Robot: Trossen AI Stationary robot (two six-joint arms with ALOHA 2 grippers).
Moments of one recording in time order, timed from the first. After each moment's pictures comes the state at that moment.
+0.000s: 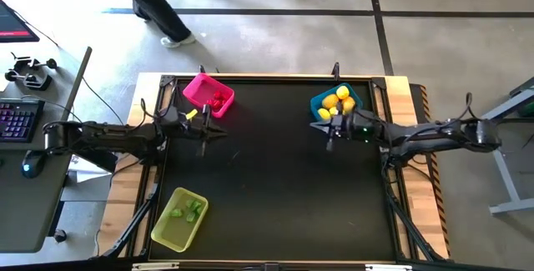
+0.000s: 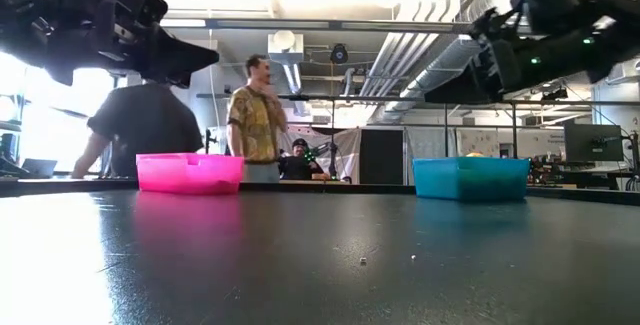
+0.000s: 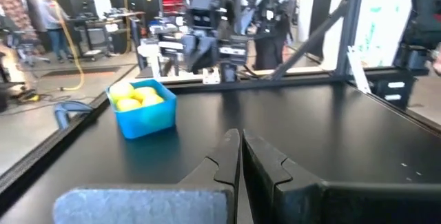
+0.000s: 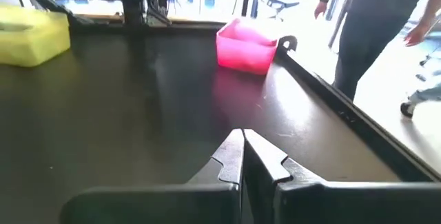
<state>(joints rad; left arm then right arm) 0.33 0.91 0.12 0.76 0.37 0.09 -0.24 1.02 0.24 0.53 0.02 -0.11</state>
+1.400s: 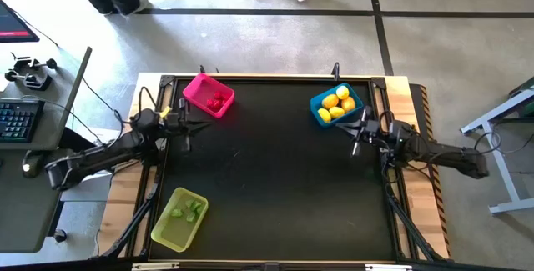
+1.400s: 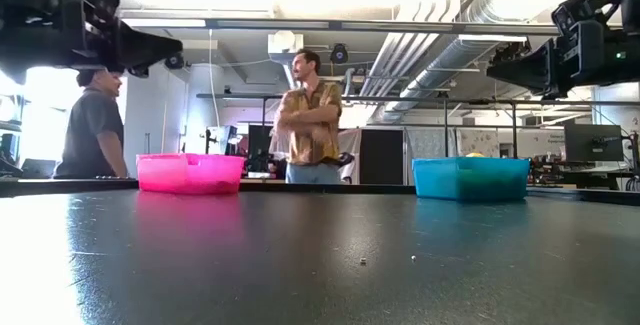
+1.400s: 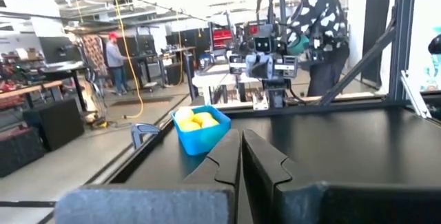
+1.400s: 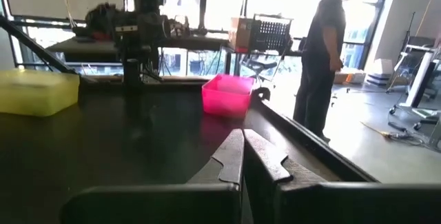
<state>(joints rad) 0.52 0.28 0.01 0.37 0.38 0.11 -0.20 0.05 0.01 0.06 0.11 -0.11</state>
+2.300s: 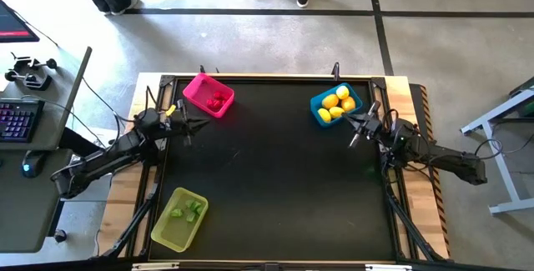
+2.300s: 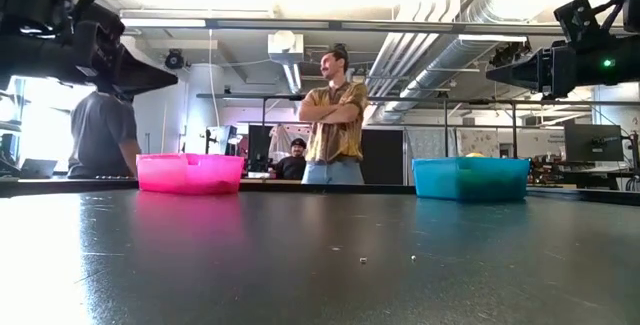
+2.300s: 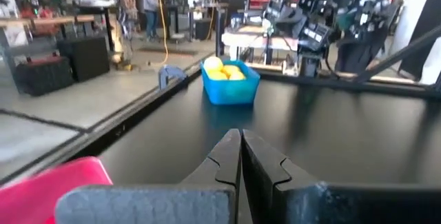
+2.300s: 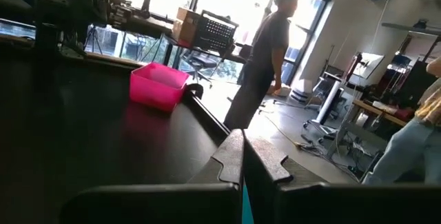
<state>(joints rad) 0.60 0.12 0.01 0.06 0.30 0.01 -0.29 0.01 0.01 0.05 0.24 -0.37</state>
